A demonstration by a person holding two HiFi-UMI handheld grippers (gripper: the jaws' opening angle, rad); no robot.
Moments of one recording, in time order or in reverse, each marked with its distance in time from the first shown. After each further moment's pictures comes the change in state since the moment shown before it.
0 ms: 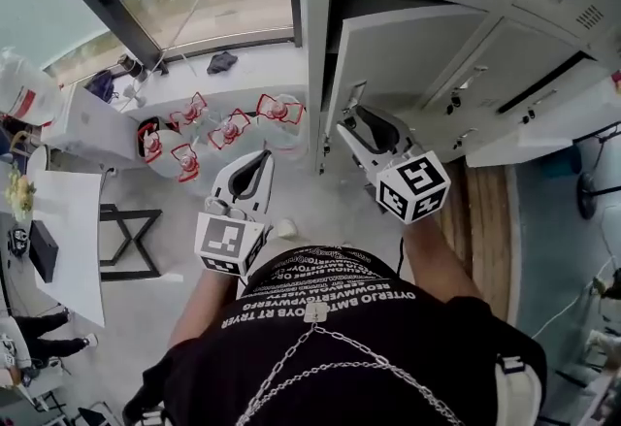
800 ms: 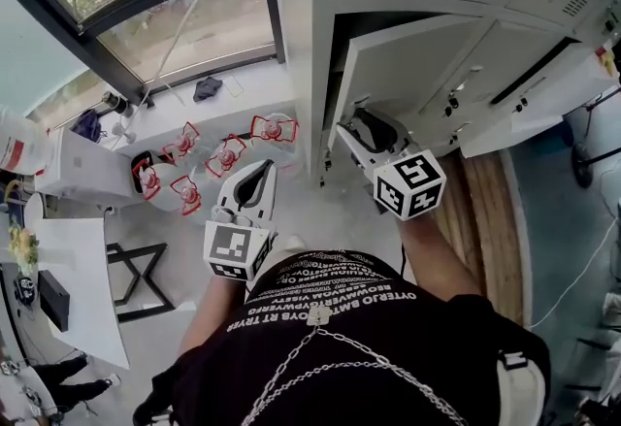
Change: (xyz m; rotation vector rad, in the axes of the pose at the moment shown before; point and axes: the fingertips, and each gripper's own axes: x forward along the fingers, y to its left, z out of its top) left arm 0.027 0.045 -0.009 -0.001 0.000 -0.108; right arm 0.039 -0.022 0.003 0.053 0.011 -0.178
